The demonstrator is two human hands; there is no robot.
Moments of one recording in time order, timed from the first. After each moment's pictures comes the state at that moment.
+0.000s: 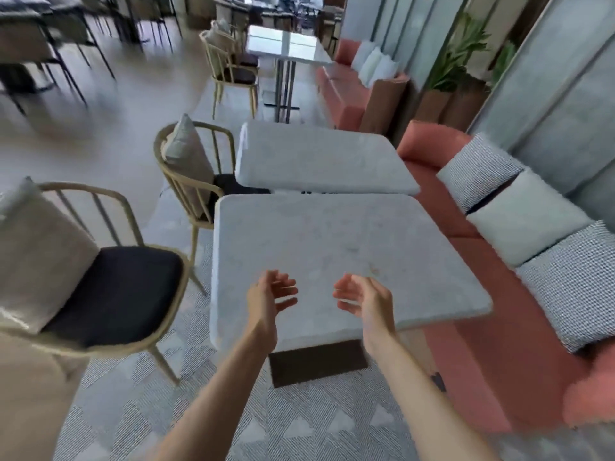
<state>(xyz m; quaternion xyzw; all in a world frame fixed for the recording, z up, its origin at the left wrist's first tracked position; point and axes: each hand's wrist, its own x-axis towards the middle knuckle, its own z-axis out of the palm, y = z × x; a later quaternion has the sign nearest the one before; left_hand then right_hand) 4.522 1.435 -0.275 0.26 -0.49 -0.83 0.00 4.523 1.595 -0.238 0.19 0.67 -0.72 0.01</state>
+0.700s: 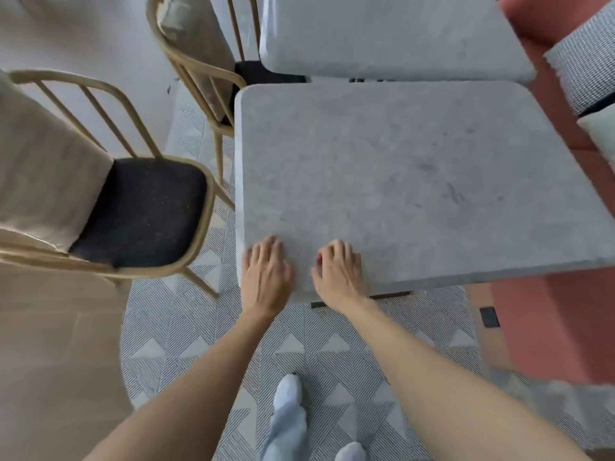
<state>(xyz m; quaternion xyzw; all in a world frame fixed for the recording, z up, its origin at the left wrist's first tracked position) 4.496 1.360 -0.498 0.09 -0.98 -0.18 0.03 4.460 1.508 -0.482 -0.13 0.98 -0.12 0.11</state>
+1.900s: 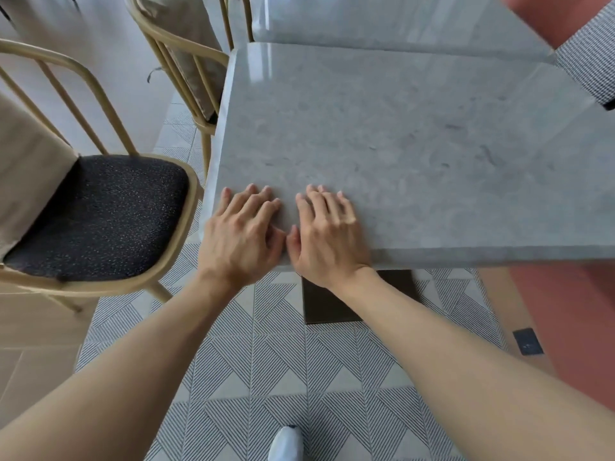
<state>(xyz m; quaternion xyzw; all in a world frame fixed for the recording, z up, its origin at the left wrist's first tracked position) 4.452 1.313 -0.540 -0.10 -0.97 -0.12 0.20 4.431 1.464 -0.526 -0.22 0.97 -0.04 -0.06</state>
